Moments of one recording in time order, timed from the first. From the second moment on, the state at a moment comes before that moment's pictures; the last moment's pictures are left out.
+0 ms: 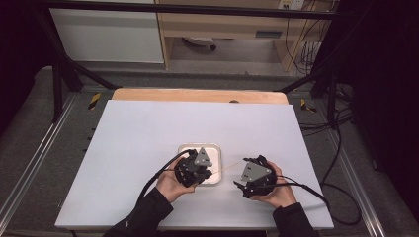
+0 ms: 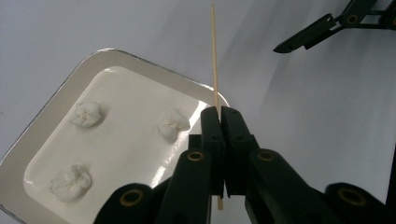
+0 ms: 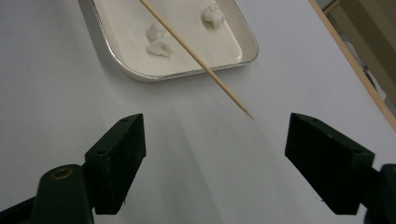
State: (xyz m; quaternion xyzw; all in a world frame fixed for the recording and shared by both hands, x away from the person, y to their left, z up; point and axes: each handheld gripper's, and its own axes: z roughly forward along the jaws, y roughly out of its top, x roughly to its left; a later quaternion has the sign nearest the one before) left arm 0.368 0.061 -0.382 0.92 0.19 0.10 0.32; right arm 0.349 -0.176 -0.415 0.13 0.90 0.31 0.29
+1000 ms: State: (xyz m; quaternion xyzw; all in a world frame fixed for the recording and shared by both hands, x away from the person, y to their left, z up) left arm 0.367 0.030 -0.382 0.94 0.16 0.08 0.30; right arm 0.347 -0.167 -0.423 -0.05 0.91 0.21 0.35
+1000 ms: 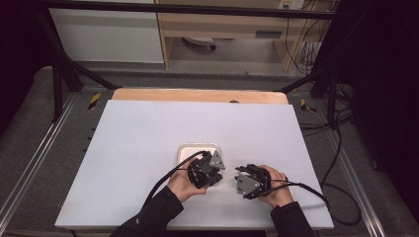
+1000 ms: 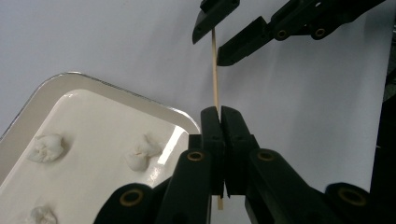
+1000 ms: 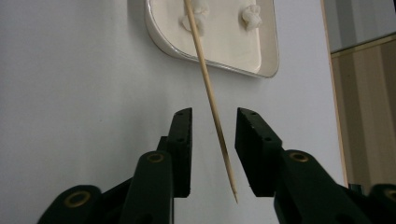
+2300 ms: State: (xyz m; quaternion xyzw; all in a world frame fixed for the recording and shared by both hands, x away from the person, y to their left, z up) left arm 0.377 0.028 -0.384 0.96 0.15 0.07 0.23; right arm 0.343 -0.158 -0.422 -0.12 0.91 0.17 0.35
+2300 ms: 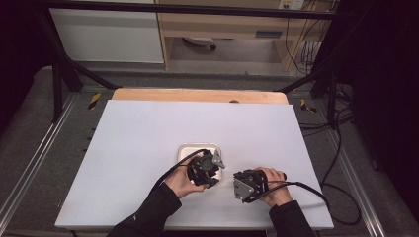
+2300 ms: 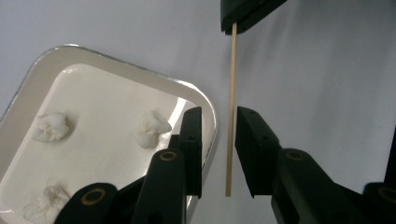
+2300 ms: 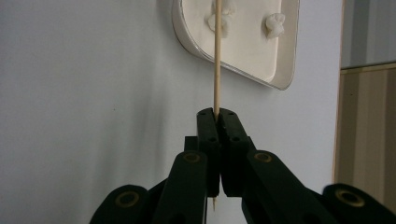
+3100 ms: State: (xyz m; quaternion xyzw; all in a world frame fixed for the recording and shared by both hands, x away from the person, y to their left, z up) left arm 0.374 0.015 -0.391 0.97 0.13 0.06 0.20; right arm 0.341 -0.157 -0.421 -0.13 0.92 0.17 0.34
